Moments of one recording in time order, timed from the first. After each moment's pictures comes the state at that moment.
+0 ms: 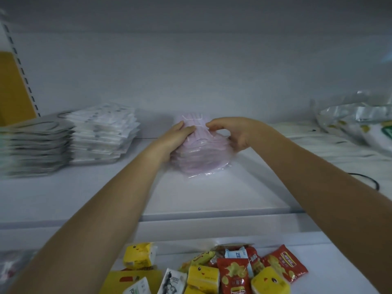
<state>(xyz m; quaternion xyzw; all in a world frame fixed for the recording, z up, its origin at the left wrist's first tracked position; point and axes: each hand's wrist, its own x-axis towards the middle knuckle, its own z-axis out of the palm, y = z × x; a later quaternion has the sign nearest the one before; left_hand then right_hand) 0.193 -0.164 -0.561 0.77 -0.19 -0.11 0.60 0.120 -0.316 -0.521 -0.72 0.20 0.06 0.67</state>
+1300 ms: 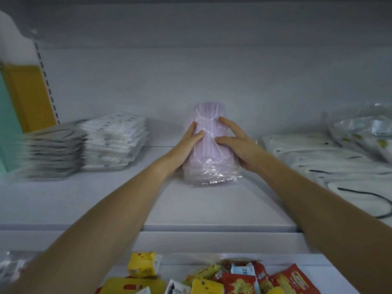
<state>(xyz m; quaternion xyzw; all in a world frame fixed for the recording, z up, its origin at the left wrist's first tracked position) 0.173 -0.172 -0.566 0.69 -0.33 -0.07 0.65 0.115 -0.321 -0.554 -0.71 -0.05 -0.13 0.69</state>
